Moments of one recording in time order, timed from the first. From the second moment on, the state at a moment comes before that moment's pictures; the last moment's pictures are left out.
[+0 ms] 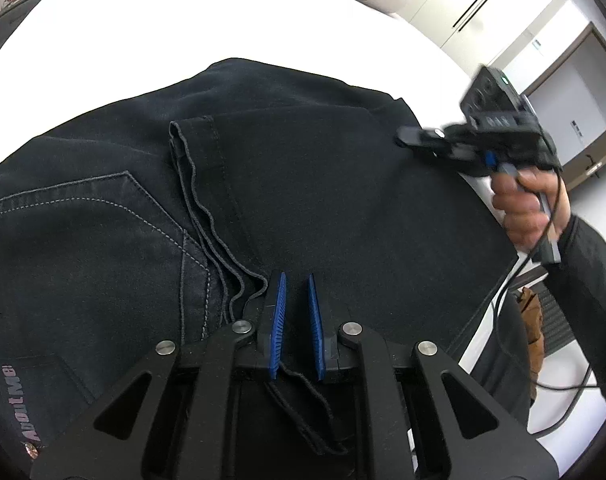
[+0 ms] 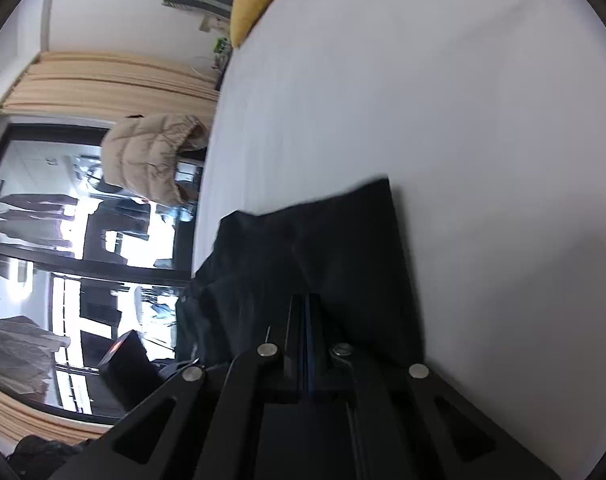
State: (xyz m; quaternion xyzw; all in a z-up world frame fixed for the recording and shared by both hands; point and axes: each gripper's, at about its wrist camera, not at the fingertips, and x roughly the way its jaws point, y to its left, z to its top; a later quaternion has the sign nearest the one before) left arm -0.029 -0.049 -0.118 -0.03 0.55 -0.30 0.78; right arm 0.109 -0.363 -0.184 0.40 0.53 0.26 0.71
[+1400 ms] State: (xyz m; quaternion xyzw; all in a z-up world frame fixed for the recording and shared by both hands) left arm -0.179 0.250 -0.075 -0.41 0.41 -0.11 0.81; right arm 0.038 -0.206 -0.130 0.46 0.41 0.33 0.71
